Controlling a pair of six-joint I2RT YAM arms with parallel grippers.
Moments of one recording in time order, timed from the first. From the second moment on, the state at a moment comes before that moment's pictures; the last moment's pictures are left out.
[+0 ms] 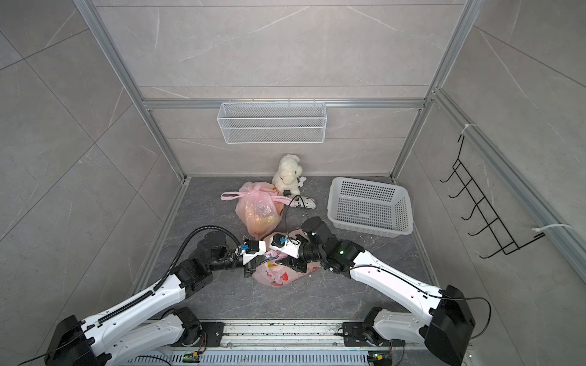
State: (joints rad) left arm -0.75 0.96 0.59 0.10 0.67 0.37; right arm 0.82 1.21 0.93 -0.36 -0.44 -0.47
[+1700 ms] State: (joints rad) left arm -0.75 1.02 0.62 0.11 0.46 0.25; right arm 0.90 1.15 0.84 -0.13 0.01 -0.30
